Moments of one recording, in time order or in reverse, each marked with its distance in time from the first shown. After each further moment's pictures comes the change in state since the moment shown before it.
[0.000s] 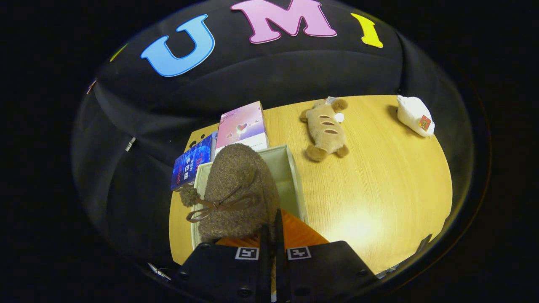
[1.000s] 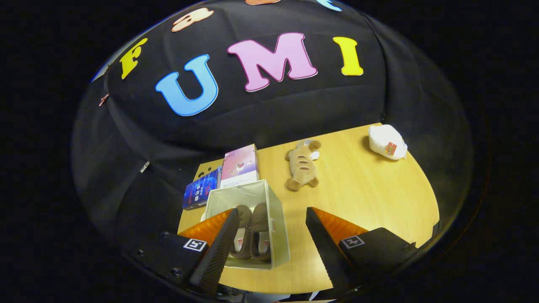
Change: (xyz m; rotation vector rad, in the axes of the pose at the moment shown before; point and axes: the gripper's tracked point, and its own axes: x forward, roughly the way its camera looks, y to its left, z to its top) arm -0.152 -0.063 0.058 0.016 -0.296 0.033
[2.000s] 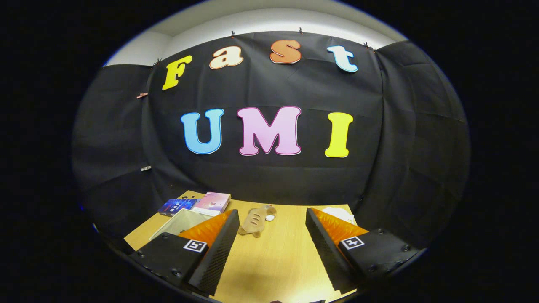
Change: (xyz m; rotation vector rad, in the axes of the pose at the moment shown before) arm -0.129 -0.148 0.108 -0.340 -0.415 0.069
